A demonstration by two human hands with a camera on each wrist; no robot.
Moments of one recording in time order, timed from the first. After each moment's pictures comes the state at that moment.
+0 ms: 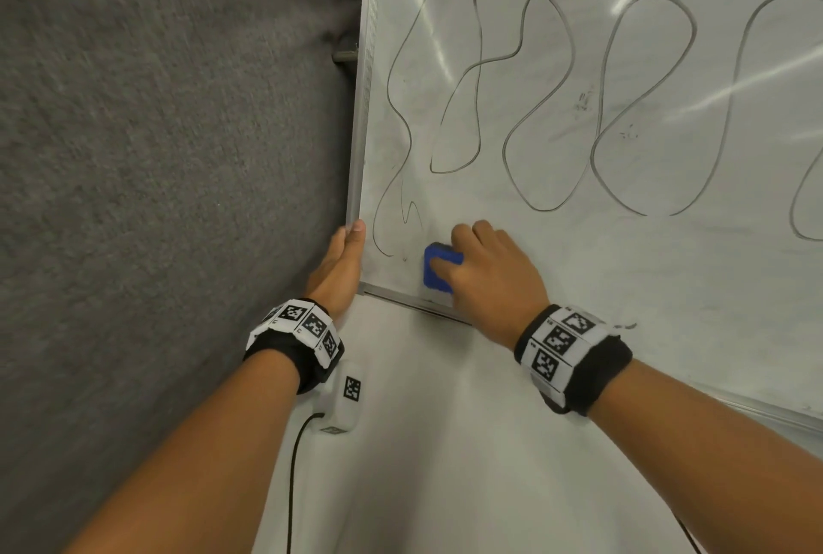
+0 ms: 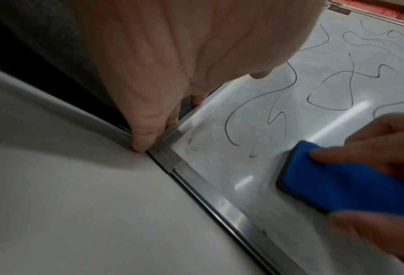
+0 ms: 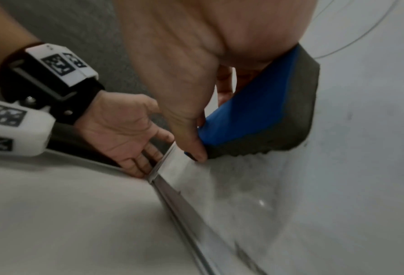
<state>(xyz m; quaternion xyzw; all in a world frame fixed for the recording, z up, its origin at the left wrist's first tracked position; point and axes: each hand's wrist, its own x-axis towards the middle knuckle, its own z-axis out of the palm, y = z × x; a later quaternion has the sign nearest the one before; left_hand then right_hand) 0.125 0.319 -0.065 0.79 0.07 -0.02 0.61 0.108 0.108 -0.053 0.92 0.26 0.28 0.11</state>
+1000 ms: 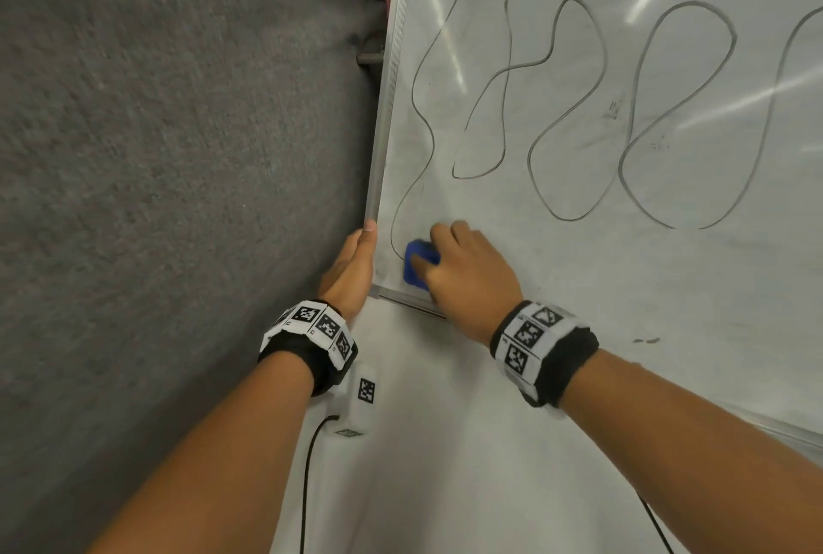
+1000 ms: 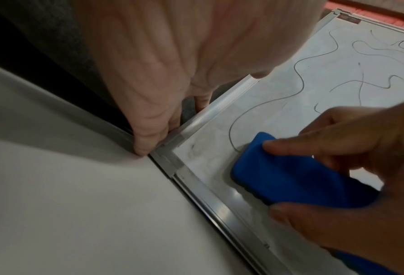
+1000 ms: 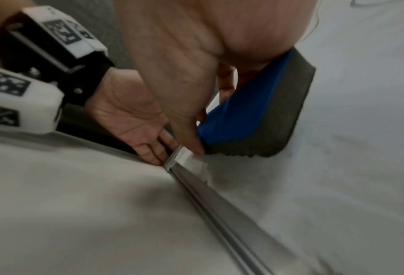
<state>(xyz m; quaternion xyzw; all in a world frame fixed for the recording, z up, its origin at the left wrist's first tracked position) 0.135 0.326 -0.076 0.74 0.07 -0.03 0.67 0.123 0.153 -0.051 0.92 0.27 0.26 0.13</state>
